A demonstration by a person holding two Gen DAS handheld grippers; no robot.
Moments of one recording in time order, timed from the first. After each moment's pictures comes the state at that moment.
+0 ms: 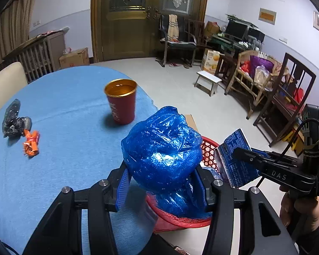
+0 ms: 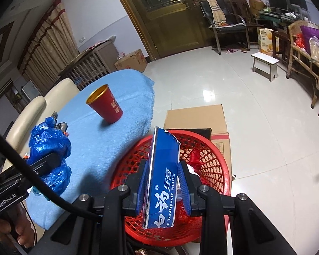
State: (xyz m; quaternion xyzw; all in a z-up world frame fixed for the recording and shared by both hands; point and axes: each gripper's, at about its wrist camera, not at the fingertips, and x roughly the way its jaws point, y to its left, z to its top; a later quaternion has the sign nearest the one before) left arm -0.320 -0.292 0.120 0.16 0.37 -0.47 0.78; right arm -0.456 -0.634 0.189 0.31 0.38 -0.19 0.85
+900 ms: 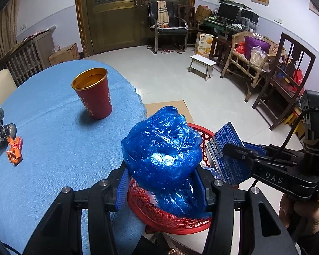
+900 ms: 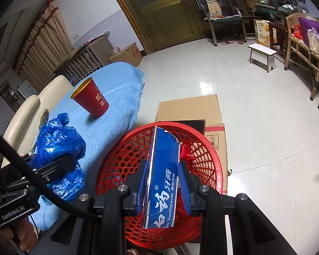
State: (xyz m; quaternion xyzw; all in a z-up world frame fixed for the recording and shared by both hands) left arm -0.337 -0.342 0.094 0.22 0.38 -0.48 0.76; right arm -0.456 -0.648 0.163 0.32 0.40 -0.19 0.83
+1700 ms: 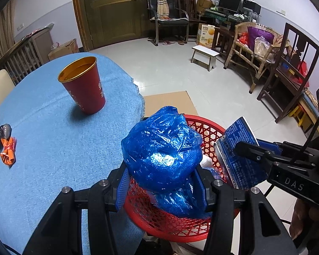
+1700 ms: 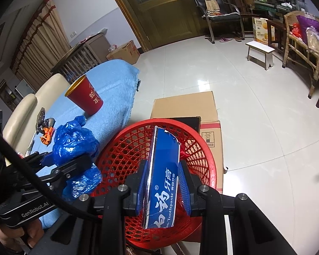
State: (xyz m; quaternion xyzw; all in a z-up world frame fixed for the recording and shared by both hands) left arm -0.339 -0.369 0.073 0.24 0.39 -0.47 0.75; right arm -0.459 -0.652 0.157 0.32 0.41 -0.20 0.83
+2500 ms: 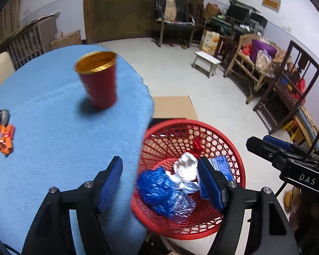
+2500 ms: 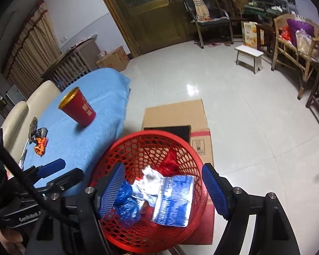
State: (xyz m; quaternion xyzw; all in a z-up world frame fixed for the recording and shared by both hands) left arm -0.307 -0.335 0.083 0.18 0.42 -0.47 0.76; right arm -0.454 -0.654 0.180 0.31 0.40 -0.24 0.83
